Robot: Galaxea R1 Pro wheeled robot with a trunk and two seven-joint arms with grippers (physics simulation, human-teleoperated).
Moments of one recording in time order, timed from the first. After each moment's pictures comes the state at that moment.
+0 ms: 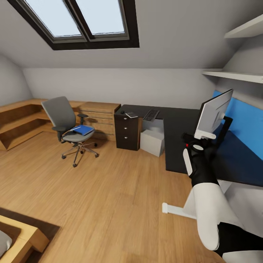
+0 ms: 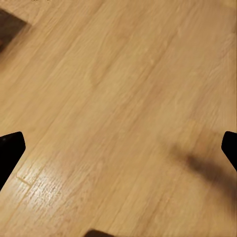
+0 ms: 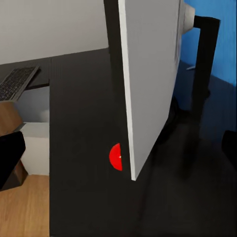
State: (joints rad) left arm -0.21 -0.02 0.16 -0.21 0.13 -0.46 0.01; right arm -0.97 0.07 -0.25 -0.97 0.10 0.26 -0.37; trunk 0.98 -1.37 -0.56
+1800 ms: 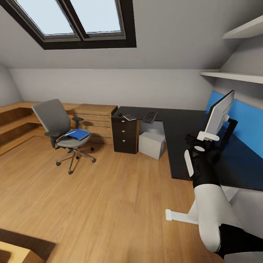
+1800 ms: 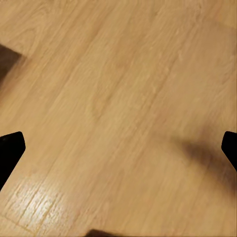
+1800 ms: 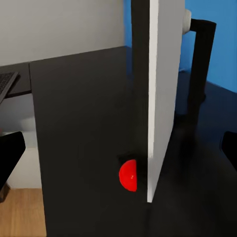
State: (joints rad) left arm -0.21 -0.02 0.16 -0.21 0.13 -0.46 0.01; right arm -0.95 0.06 -0.25 -0.97 0.10 0.26 -0.42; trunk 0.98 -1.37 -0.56
